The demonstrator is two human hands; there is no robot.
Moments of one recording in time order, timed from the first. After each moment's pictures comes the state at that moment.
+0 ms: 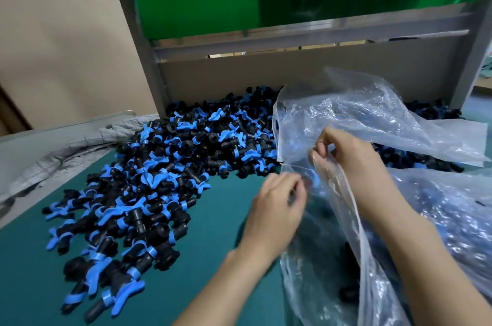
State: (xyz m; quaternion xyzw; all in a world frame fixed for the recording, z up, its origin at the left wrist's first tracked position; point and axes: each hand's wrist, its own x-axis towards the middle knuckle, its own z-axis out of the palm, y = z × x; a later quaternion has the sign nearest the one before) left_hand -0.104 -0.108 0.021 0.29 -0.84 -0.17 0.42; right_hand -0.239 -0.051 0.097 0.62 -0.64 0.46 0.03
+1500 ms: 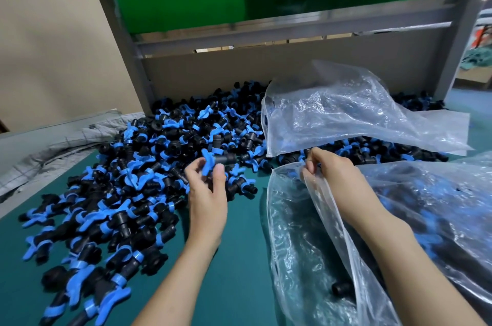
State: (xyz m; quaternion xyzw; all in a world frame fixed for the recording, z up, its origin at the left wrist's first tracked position) left_hand -0.048 -0.164 0.001 0.45 -0.60 -0.33 0.57; right_hand -0.250 -0.062 0.056 0.59 -0.72 0.37 -0.04
